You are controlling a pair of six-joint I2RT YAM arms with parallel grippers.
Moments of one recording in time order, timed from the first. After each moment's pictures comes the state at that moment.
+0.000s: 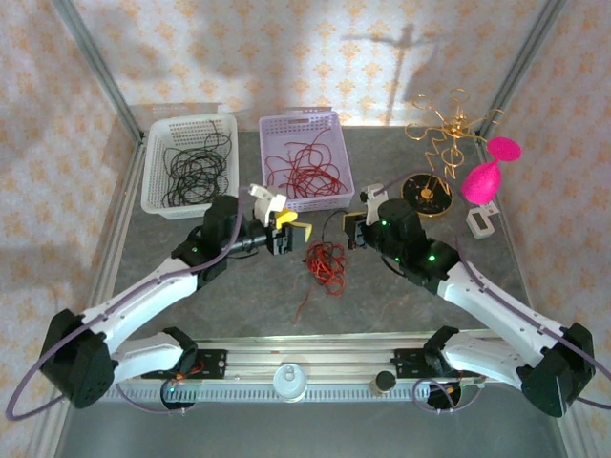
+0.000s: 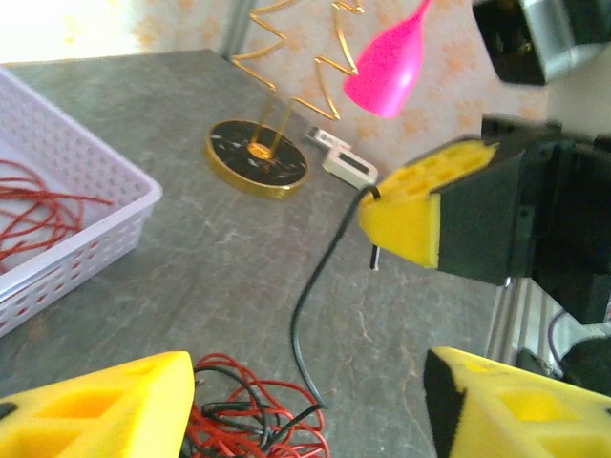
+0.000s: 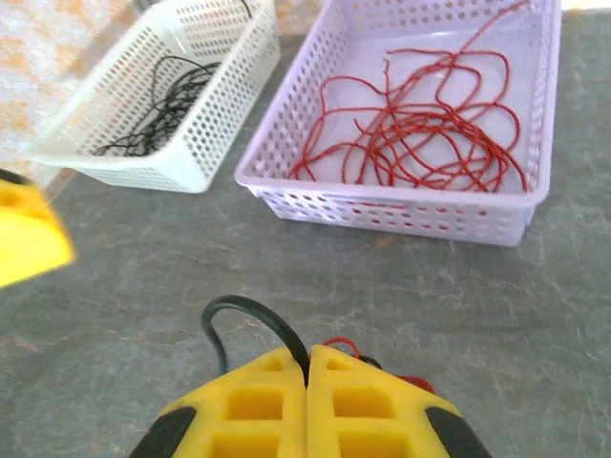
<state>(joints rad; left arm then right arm) -0.56 1.16 0.77 0.08 0.46 -0.27 0.68 1.02 0.84 -0.28 0.00 0.37</state>
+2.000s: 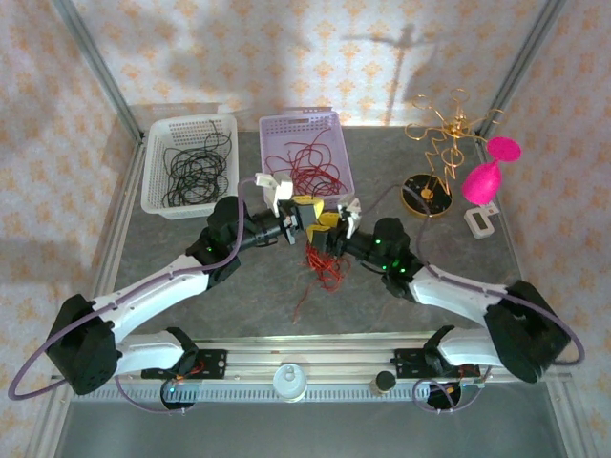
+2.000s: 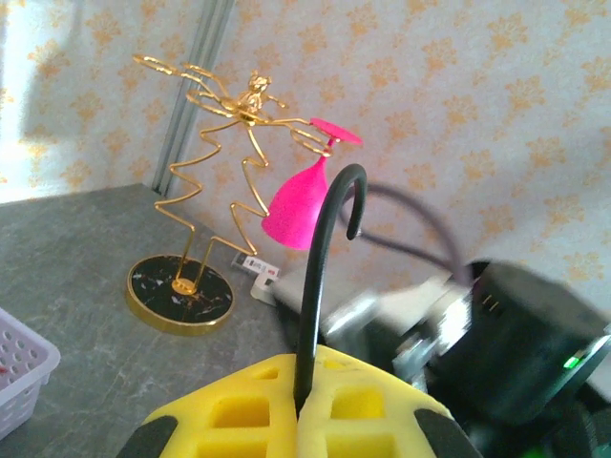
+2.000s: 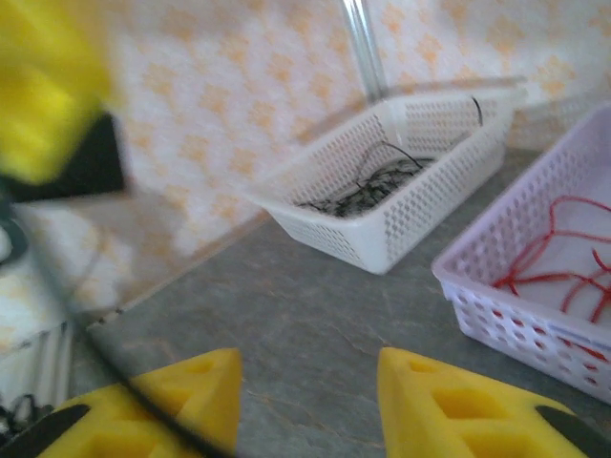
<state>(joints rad) -0.65 1.20 0.79 0.46 0.38 -0.44 0.70 1.29 0.51 0.69 -0.33 0.30</state>
